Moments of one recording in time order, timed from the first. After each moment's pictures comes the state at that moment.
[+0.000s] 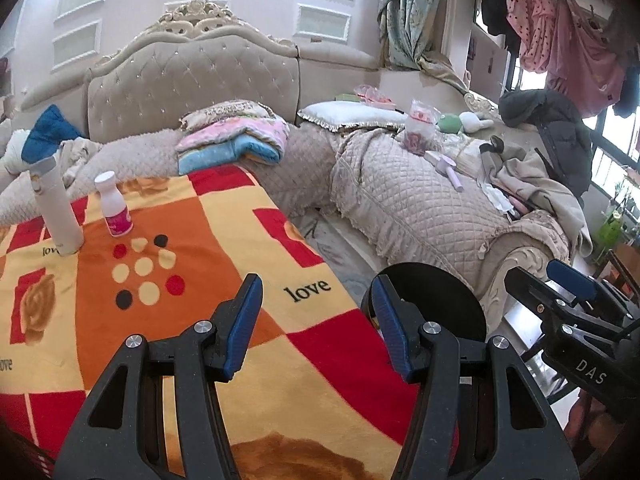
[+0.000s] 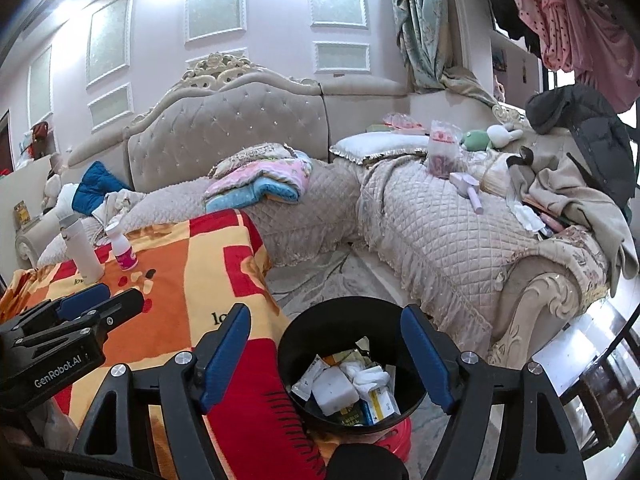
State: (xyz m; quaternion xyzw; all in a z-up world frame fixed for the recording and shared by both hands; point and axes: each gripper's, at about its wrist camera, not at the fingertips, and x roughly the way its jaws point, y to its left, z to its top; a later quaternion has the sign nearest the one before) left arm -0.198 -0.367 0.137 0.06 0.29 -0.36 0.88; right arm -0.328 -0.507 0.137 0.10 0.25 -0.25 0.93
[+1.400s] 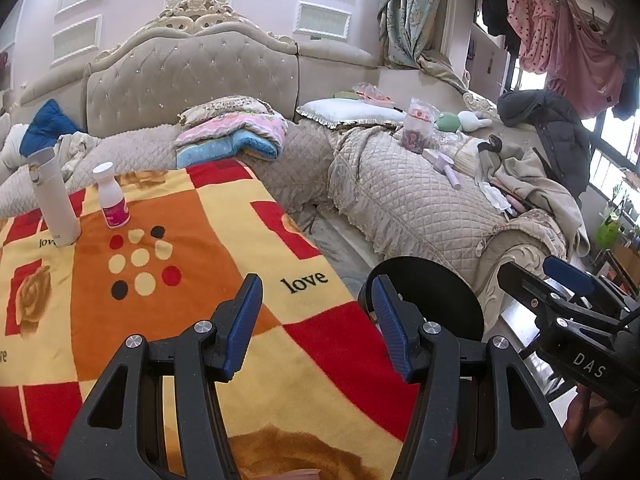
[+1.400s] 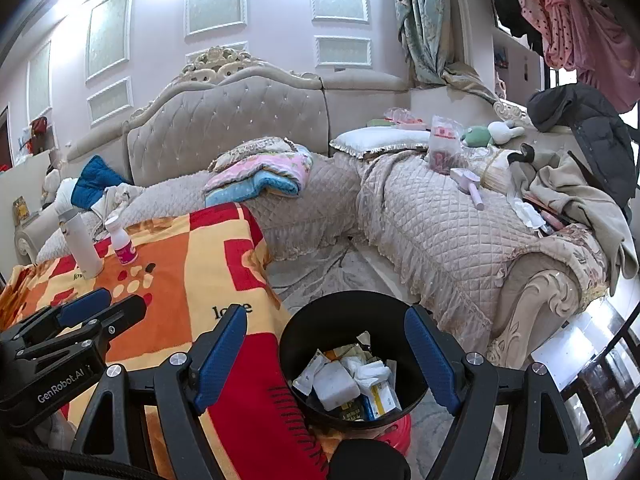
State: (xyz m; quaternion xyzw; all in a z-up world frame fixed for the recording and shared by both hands) left arm -0.202 -0.366 0.128 0.06 0.30 -0.36 0.88; right arm -0.325 -0.504 0.135 0.10 0.26 -0.25 0.93
